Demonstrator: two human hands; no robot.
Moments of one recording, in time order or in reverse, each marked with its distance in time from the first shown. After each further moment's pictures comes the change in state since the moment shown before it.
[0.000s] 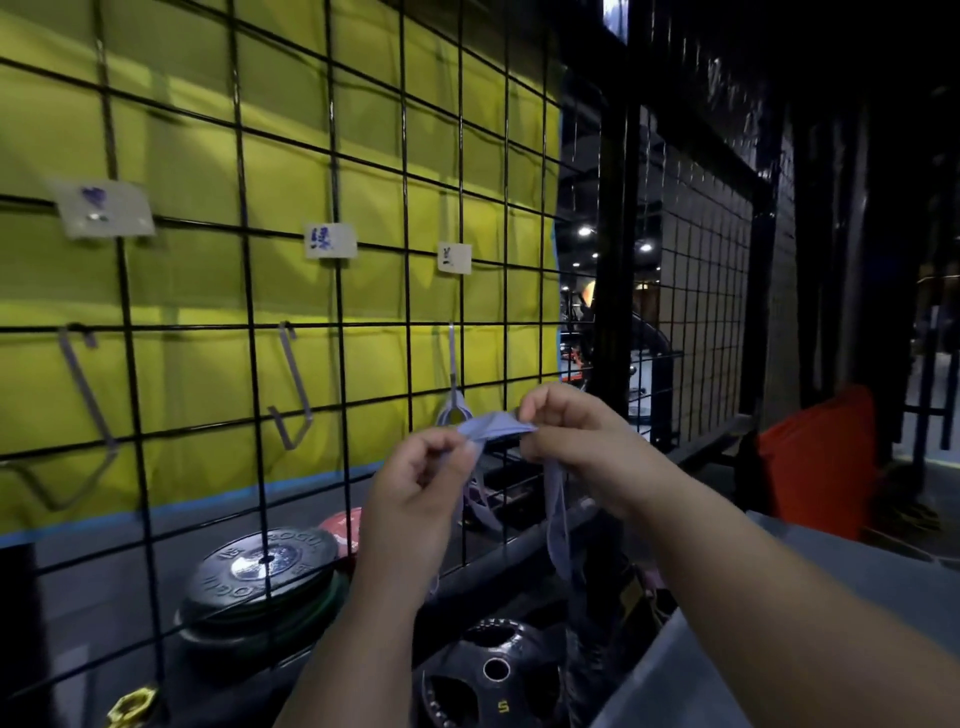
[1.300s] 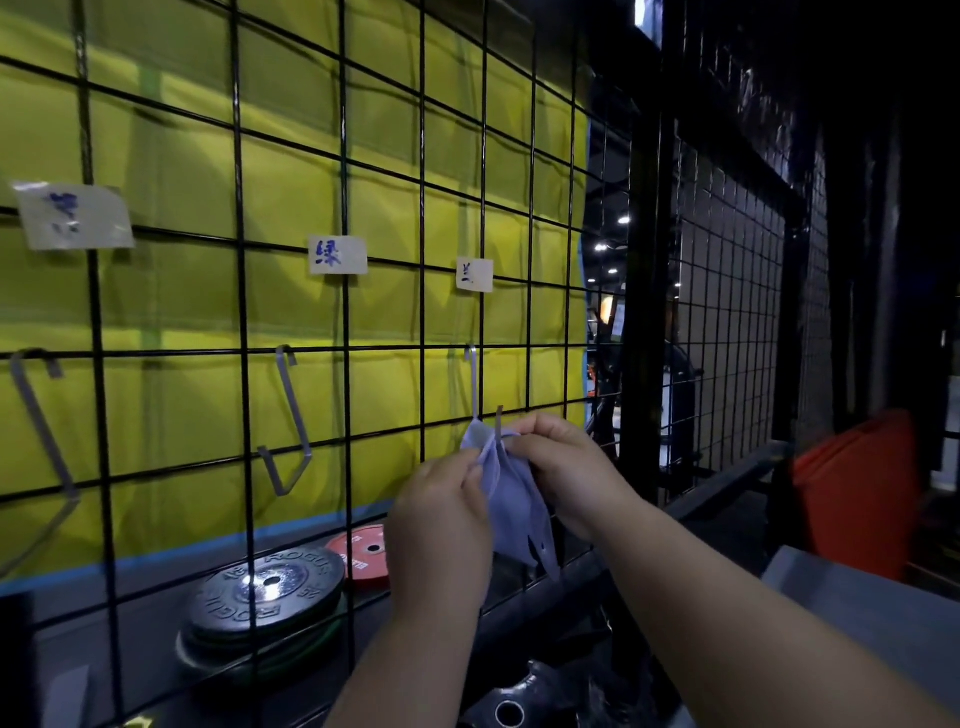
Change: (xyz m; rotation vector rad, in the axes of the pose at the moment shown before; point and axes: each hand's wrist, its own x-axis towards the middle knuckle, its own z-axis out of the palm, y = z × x) left_hand 0.035 -0.025 0.021 0.738 0.233 0.245; right_hand 0.062 0.047 0.014 0.196 0.179 0.150
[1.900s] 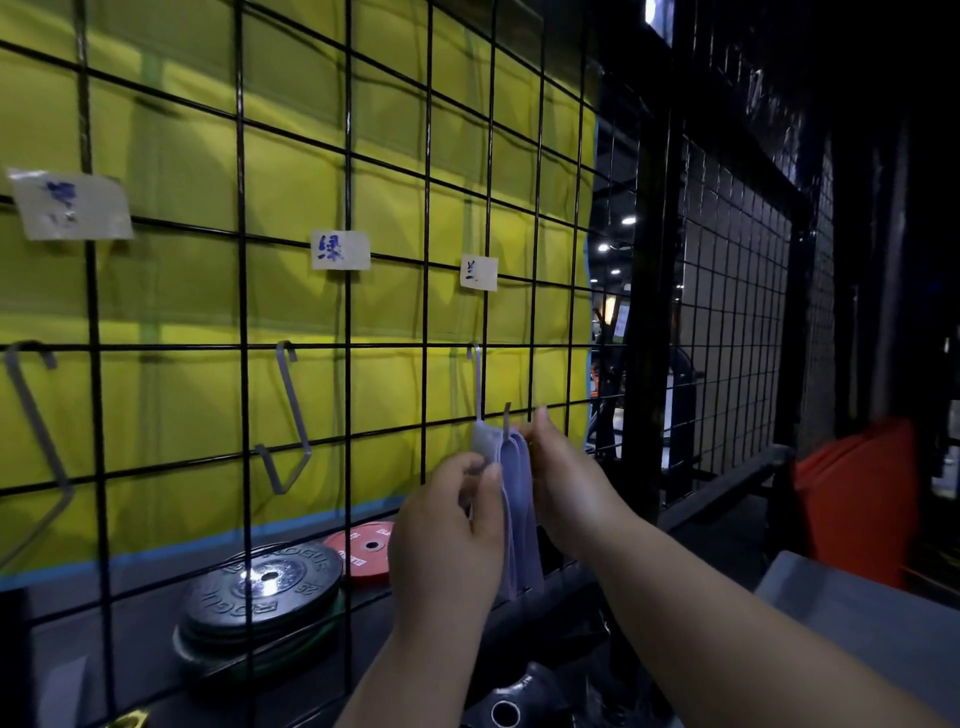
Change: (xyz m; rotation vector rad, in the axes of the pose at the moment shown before) left_hand -0.010 0.005 -0.004 -0.144 -0.104 -0.111; right_hand 0.002 0.018 0.000 0.052 -0.003 0.150
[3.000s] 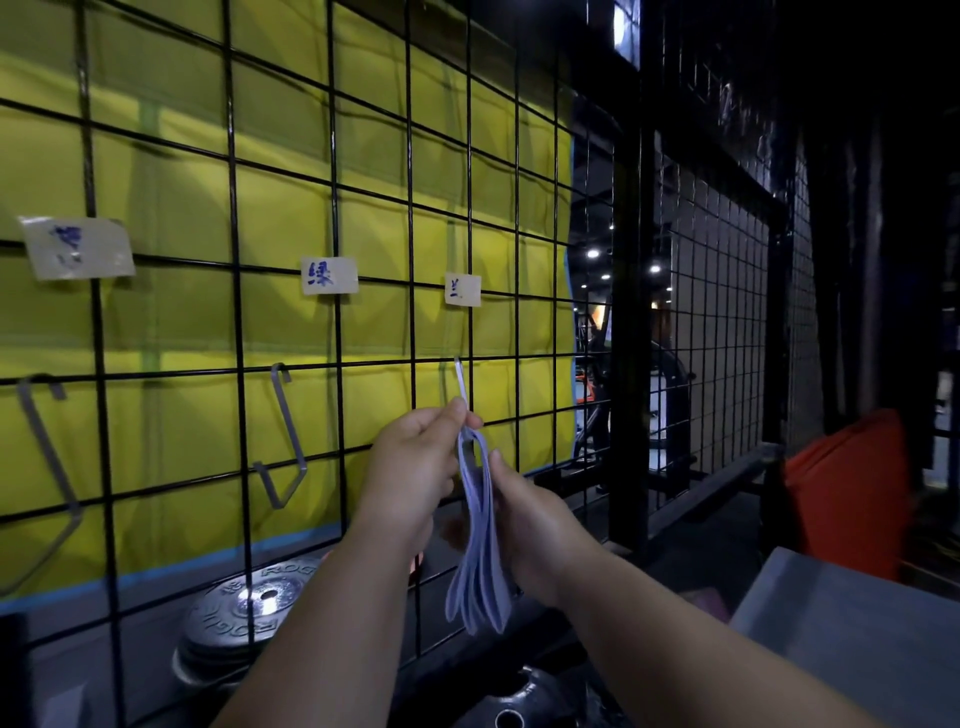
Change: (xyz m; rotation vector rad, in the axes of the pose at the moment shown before) left_hand 0.054 0.029 -0.030 -0.643 -0.284 -0.336; right_hand -0.021 0.015 0.023 0.158 -0.159 0.022
